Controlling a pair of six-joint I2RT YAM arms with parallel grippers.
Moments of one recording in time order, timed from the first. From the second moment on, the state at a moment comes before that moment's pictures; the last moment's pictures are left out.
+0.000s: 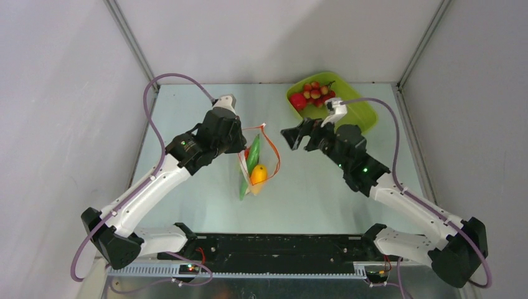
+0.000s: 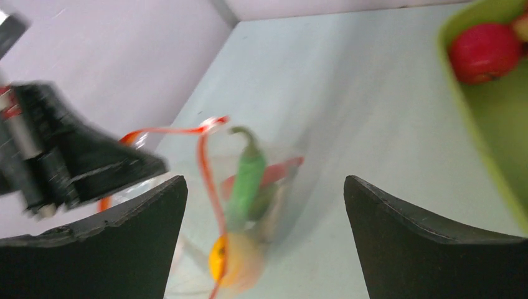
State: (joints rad) left arm -0.70 1.20 1.27 -0.73 -0.25 -0.60; right arm 0.74 1.06 0.87 0.13 0.05 0.51
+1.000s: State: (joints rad) left arm -0.70 1.20 1.27 -0.74 -0.29 -0.55; right arm 0.28 2.01 1.65 -0.10 0.06 0.61
